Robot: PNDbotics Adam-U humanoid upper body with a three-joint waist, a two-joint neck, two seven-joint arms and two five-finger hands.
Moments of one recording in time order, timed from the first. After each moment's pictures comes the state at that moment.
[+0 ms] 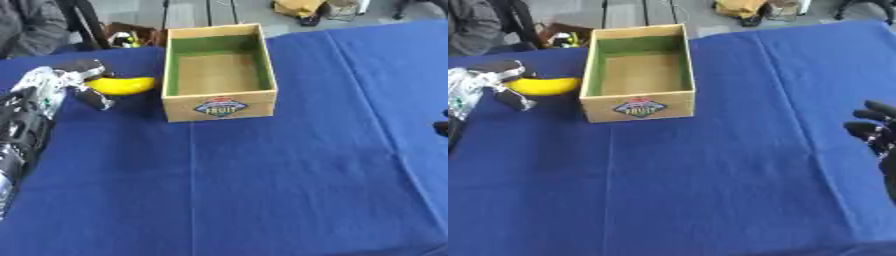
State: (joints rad) left arm -0.98 0.58 0.07 -0.54 -1.05 -0.34 -0.38; right arm -0.26 -0.36 -0.01 -1.63 -0.37 -0.02 0.00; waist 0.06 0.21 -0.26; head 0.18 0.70
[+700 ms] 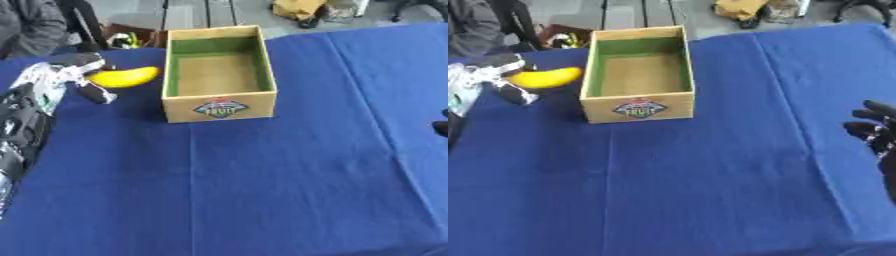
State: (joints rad) left arm -0.99 0.59 0.07 -0.58 -0.95 -0.37 -0.39; right arm -0.26 -0.36 -0.01 -1.63 -0.37 -0.02 0.00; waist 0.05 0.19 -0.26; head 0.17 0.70
